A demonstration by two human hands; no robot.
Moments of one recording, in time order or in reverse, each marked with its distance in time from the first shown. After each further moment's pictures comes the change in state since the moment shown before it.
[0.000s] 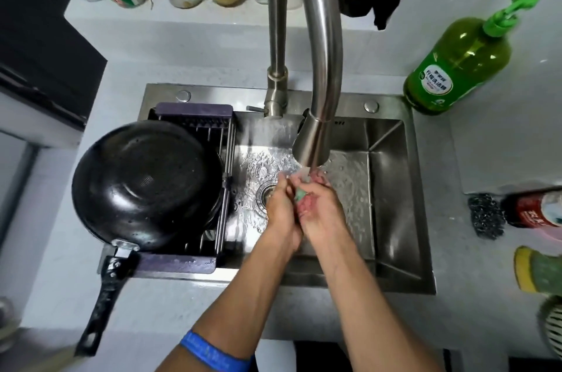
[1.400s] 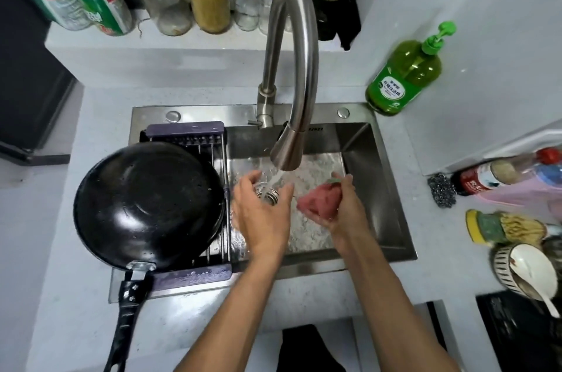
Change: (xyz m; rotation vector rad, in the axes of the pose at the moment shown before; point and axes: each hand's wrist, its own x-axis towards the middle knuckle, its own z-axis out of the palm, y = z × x) left_hand -0.074 0.066 -0.042 0.956 0.169 0.647; right_hand -0.082 -0.015 0.010 -0.296 0.308 -0.199
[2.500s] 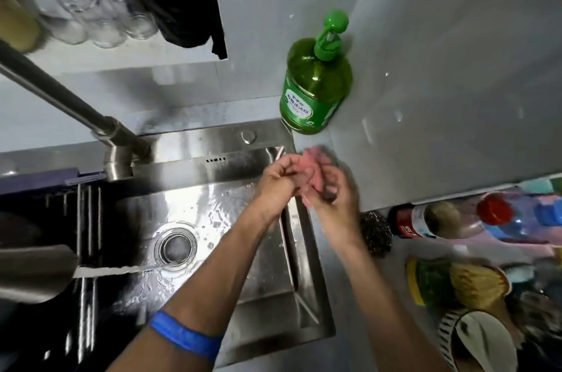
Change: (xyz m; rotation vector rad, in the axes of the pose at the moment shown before) left_hand 0.061 0.066 0.315 -0.373 -0.737 -0.214; right_hand 0.189 -0.142 -0.162 -0.598 0.017 -0.558
